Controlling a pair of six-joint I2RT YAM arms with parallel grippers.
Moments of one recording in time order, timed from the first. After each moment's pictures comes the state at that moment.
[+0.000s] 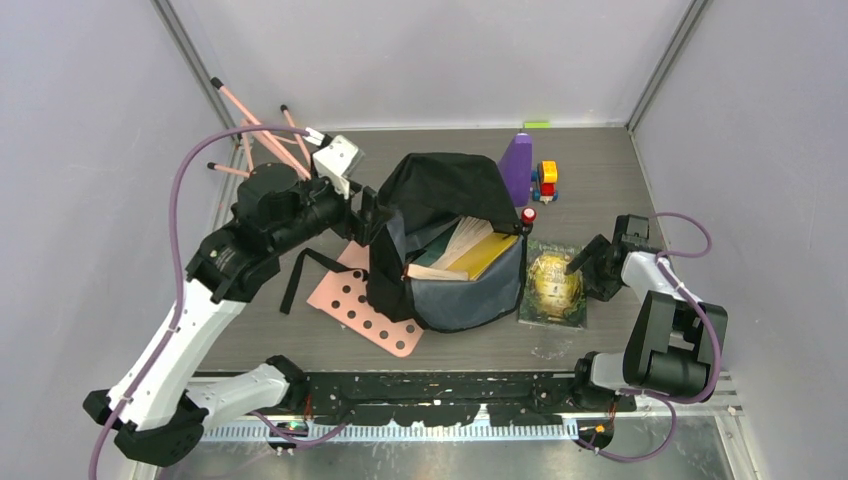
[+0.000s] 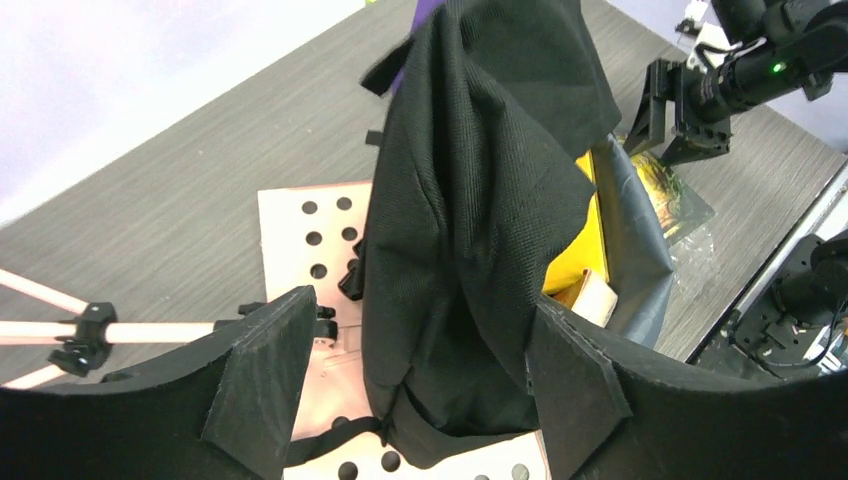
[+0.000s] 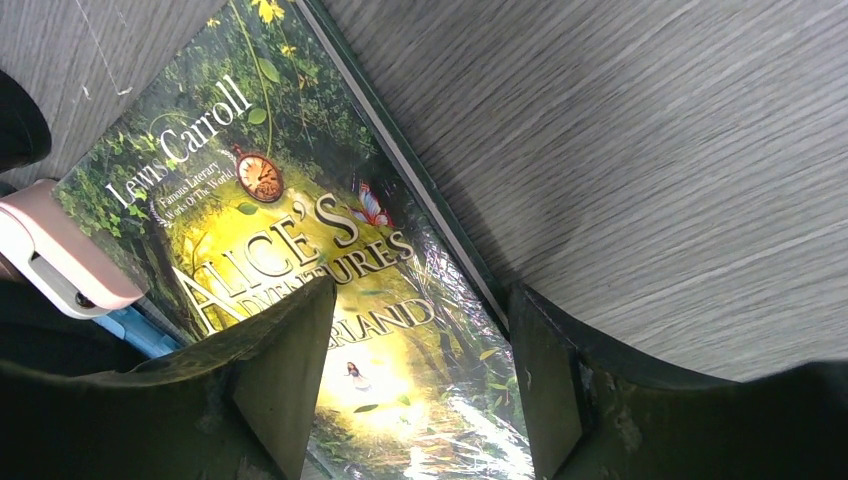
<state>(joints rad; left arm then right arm) -0.62 1.01 1.37 -0.62 0.14 0.02 -0.28 1.34 0.66 -0.47 -0.11 0.55</state>
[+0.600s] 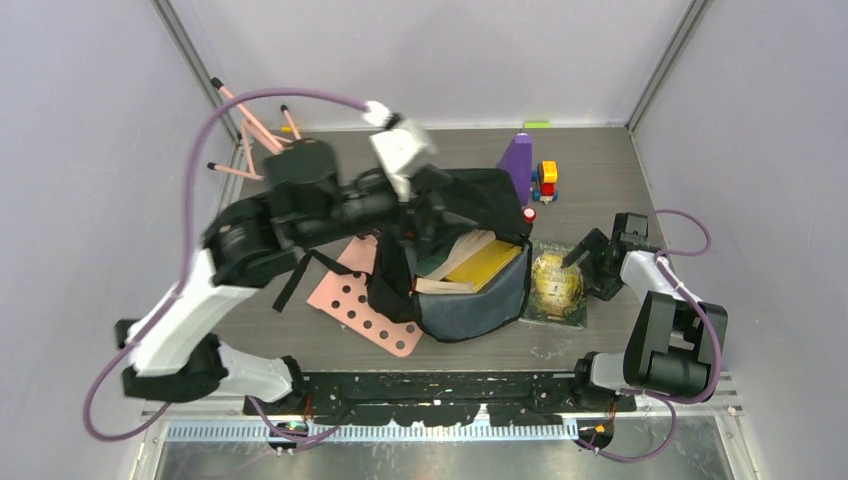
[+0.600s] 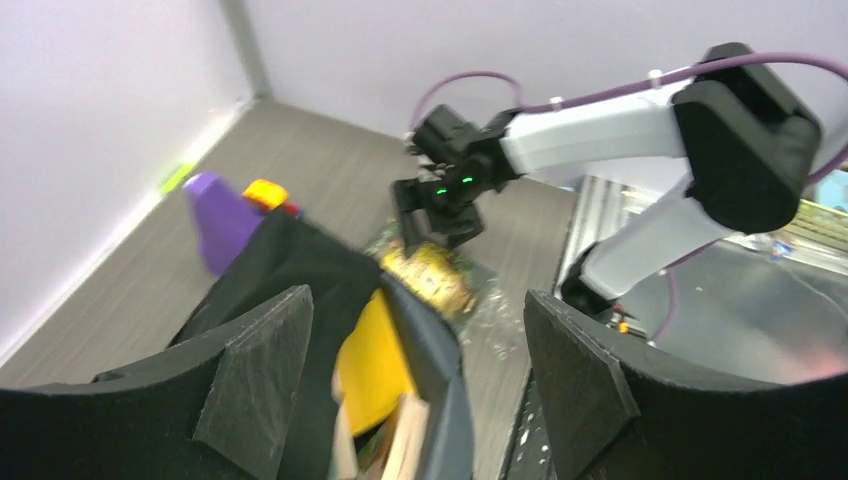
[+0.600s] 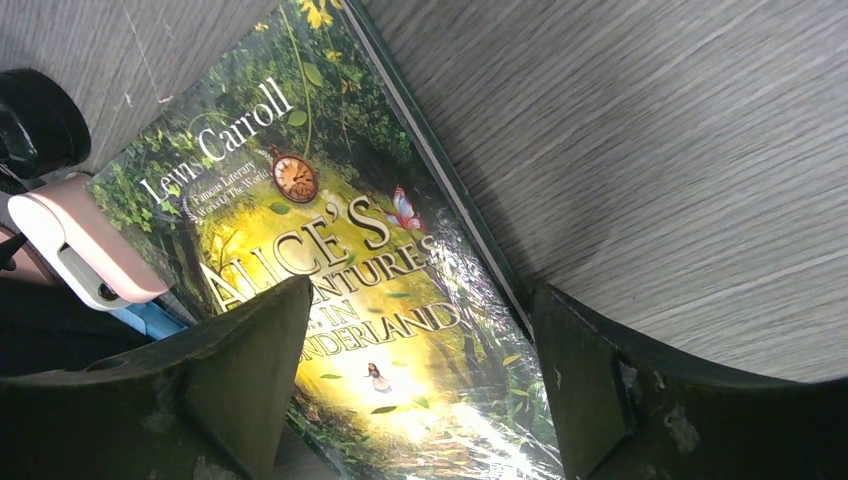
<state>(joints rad) -1.07 1.28 1.94 -0.75 0.08 0.00 -0.27 1.34 0.67 -0.44 -0.12 0.56</state>
